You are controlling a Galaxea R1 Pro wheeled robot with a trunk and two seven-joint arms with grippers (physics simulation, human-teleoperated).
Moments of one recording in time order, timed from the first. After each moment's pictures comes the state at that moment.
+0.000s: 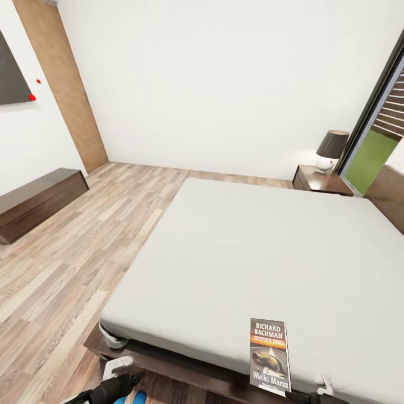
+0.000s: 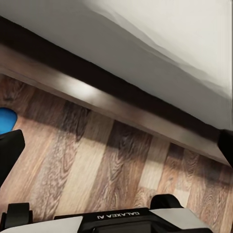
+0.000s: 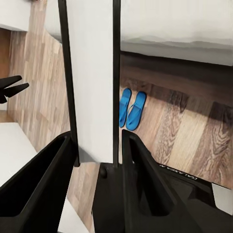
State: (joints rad) left arm -0.53 0.14 0.35 -0.02 -0.03 -0.10 -0.54; right arm -0.35 -0.38 0.22 -0.33 -0.51 0.17 1.12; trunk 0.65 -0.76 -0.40
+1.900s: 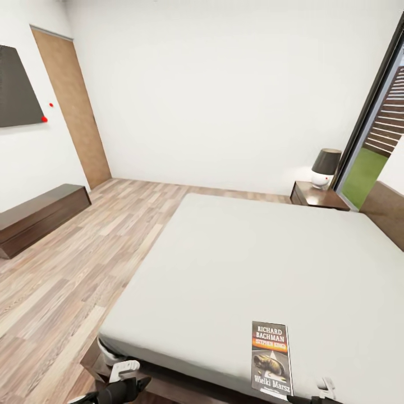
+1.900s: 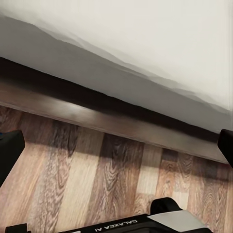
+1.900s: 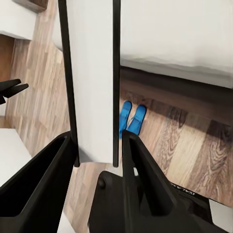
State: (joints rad) left arm -0.53 0.11 0.34 -0.02 -0.10 -0.09 -0.54; right arm -0.35 -0.38 0.22 -0.31 -0.51 0.17 1.12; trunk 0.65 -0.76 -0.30
